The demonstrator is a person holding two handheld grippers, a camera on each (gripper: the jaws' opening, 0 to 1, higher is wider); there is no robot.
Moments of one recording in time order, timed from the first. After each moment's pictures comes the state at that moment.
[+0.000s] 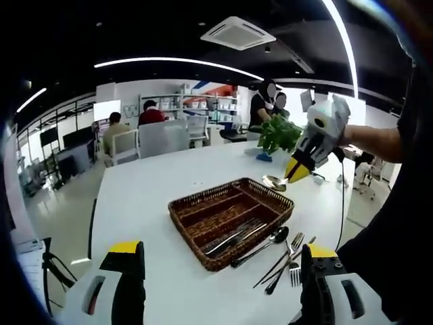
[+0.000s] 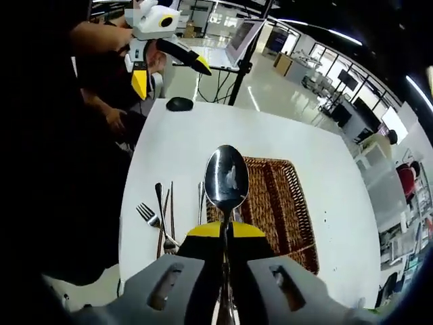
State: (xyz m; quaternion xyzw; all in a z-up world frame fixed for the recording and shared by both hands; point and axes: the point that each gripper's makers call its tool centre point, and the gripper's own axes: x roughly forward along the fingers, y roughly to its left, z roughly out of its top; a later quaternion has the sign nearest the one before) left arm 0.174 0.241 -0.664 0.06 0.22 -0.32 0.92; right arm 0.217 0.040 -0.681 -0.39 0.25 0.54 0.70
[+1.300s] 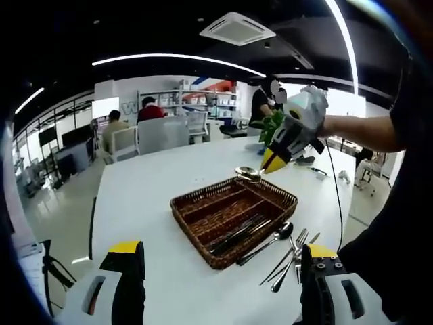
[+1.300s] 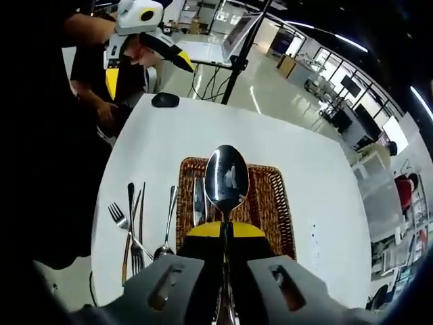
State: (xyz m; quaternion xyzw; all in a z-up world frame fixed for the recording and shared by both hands) left arm 0.187 0.249 -0.675 0.06 0.23 -0.32 0.92; right arm 0.282 0.063 -0.687 -0.42 0.24 0.54 0.69
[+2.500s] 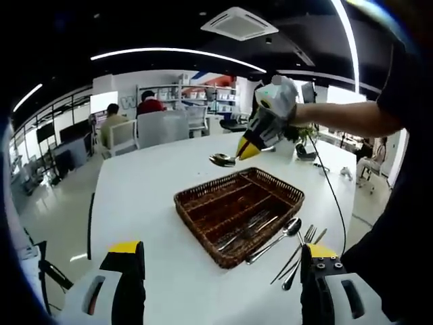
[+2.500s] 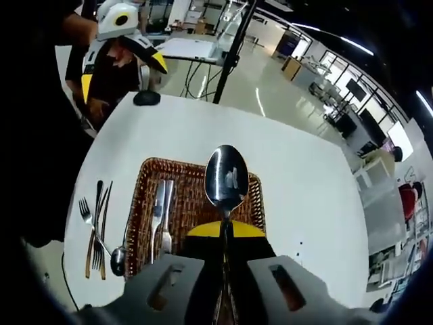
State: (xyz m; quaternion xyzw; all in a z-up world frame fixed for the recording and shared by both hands) left arm 0.213 0.251 -0.690 0.07 0.25 -0.33 0.91; right arm 0.370 0.086 -0.702 -0.42 0.23 0.56 0.67
